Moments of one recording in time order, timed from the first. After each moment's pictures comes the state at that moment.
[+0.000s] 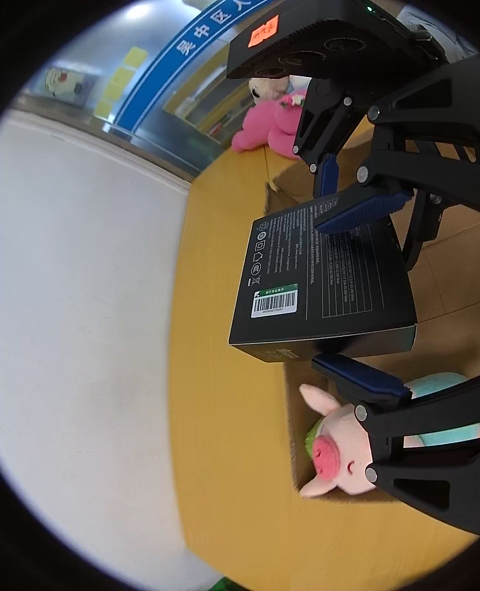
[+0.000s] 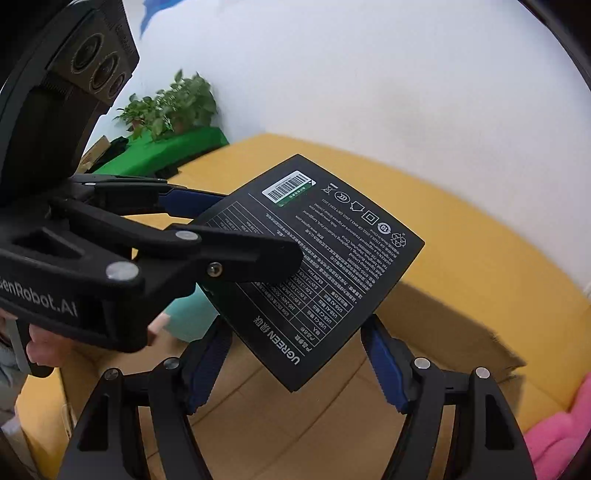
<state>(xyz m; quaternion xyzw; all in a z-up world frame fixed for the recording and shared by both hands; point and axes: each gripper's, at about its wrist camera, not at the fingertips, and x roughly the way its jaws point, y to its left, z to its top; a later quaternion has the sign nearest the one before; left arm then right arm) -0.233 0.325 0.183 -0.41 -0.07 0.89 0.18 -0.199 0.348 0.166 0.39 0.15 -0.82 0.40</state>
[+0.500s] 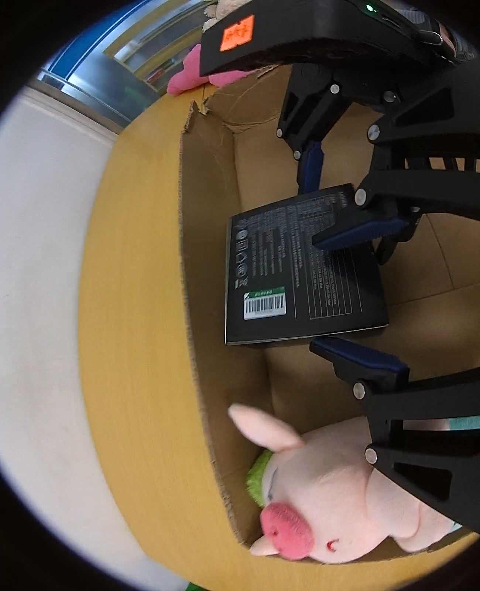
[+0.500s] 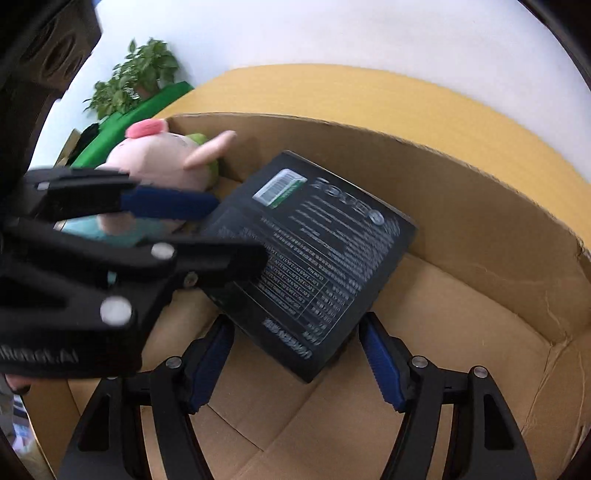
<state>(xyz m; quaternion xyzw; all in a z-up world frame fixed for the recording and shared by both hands) -0.283 0.350 0.097 -0.54 -0.01 0.83 0.13 -0.246 0.354 0.057 0.50 0.12 -0.77 0.36</state>
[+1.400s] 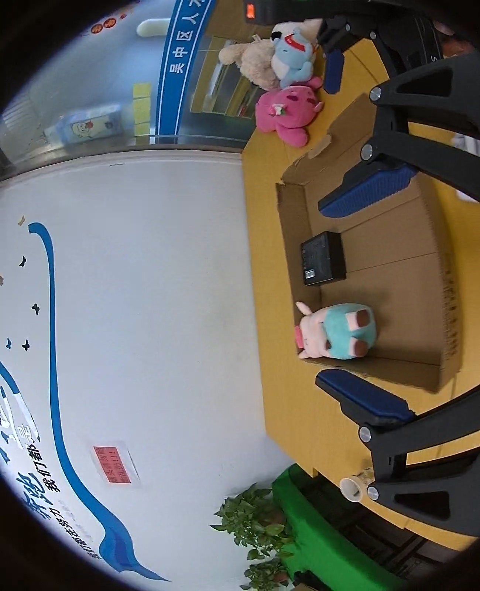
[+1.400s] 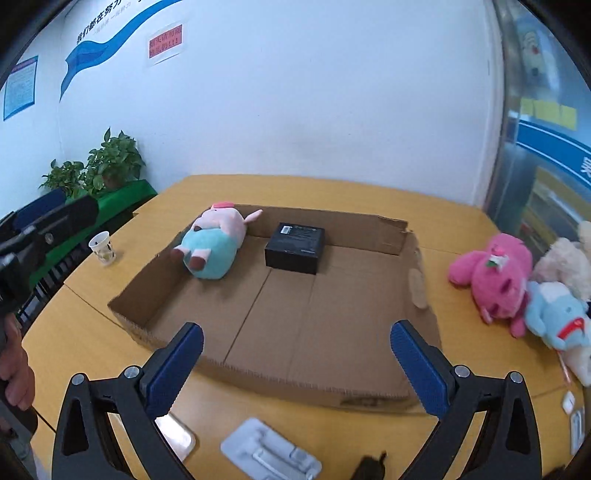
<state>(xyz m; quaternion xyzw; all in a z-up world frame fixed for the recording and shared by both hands) 0.059 0.300 0.257 -0.19 0.04 0.98 0.04 0.079 0.440 0.210 0.32 0.06 -0.93 0.19</state>
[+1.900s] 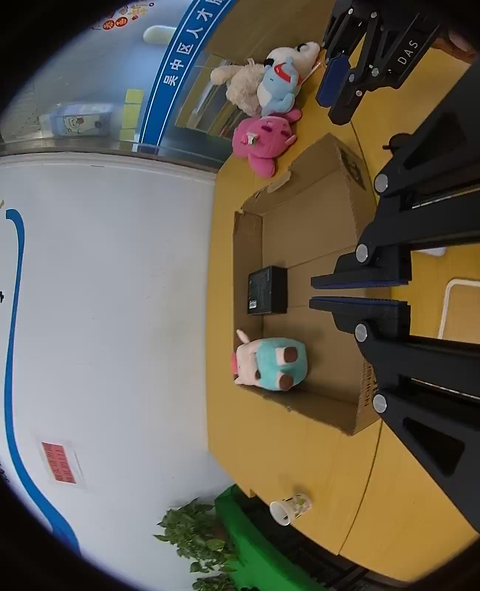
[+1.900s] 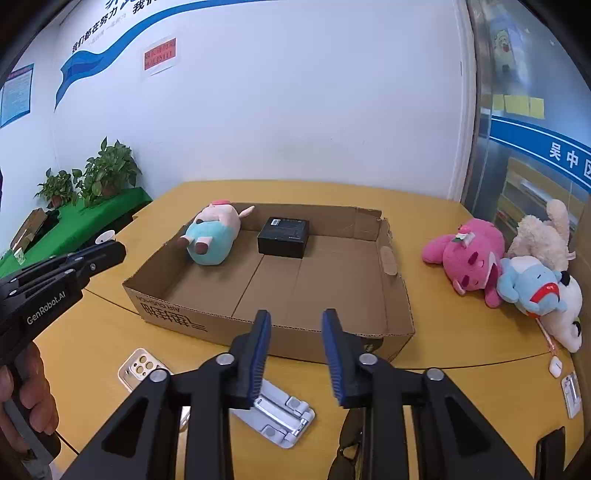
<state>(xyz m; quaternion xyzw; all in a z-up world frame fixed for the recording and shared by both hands) 0.086 0.314 0.222 -0.27 -0.03 0.96 0.08 0.148 0.478 0.218 0.31 0.05 -0.94 0.17</state>
